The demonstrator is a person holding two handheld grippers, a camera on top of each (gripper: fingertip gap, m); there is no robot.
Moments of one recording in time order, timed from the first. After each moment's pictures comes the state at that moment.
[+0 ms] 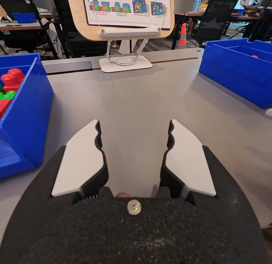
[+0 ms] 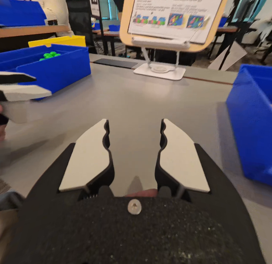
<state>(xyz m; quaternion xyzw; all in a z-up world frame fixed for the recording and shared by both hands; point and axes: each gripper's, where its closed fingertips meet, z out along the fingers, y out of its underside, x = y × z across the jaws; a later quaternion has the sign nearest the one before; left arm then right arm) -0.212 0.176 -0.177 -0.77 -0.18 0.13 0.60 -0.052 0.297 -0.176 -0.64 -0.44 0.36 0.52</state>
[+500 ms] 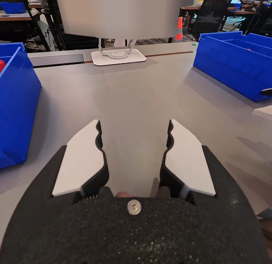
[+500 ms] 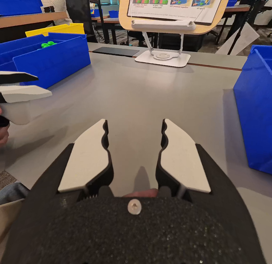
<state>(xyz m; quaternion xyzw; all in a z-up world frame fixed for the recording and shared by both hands) -0.195 0.181 -0.188 -0.78 -0.17 0.12 0.59 -0.046 0.302 -0.189 -0.66 -0.44 0.36 0.49</state>
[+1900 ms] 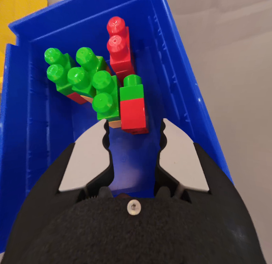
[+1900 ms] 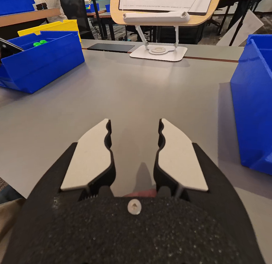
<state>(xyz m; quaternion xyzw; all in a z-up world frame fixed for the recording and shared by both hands) -0.458 0.120 -0.212 -0.89 -0.25 0.20 0.33 -0.042 0.322 -0.194 -0.67 -0.44 0.37 0.47</state>
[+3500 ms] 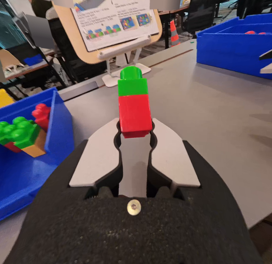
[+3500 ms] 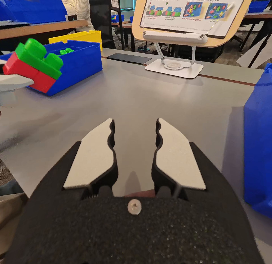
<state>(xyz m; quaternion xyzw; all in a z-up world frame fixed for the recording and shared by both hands) -0.216 0.156 -0.158 -0.78 -0.06 0.19 0.60 -0.059 0.322 -0.172 -0.62 -0.48 0.40 0.47</state>
